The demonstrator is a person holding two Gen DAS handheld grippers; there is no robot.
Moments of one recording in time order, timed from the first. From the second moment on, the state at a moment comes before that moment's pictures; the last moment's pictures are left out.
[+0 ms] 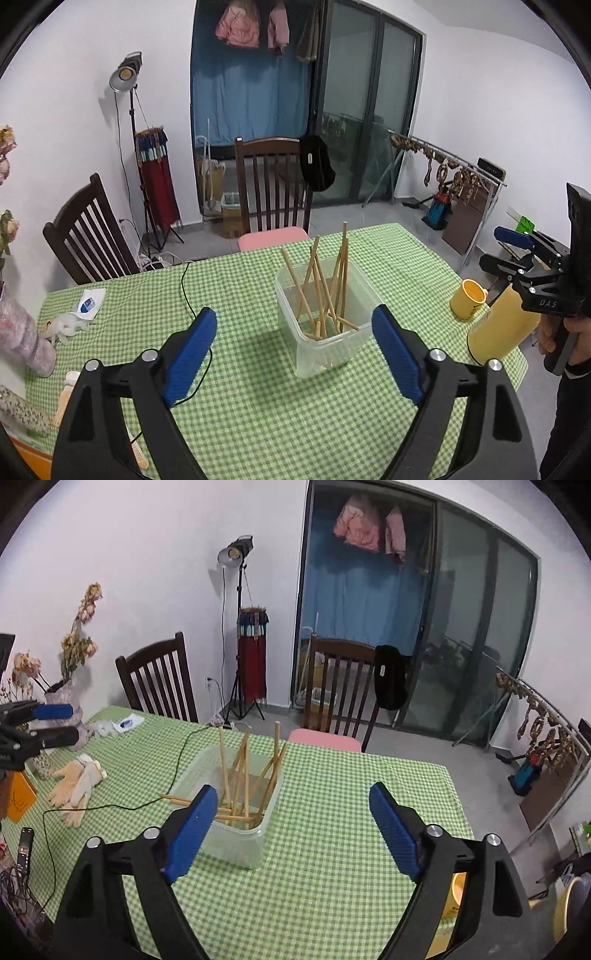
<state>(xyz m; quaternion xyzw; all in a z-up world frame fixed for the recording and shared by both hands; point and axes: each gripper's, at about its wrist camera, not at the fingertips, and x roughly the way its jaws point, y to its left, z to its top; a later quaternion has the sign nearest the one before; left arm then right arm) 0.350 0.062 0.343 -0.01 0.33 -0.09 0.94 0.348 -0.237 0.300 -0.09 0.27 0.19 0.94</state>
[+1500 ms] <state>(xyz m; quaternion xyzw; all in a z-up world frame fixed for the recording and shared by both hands) 0.054 0.004 0.124 -0.03 0.08 0.00 1.00 0.097 -0.223 0.116 -0.04 0.11 0.17 0.98</state>
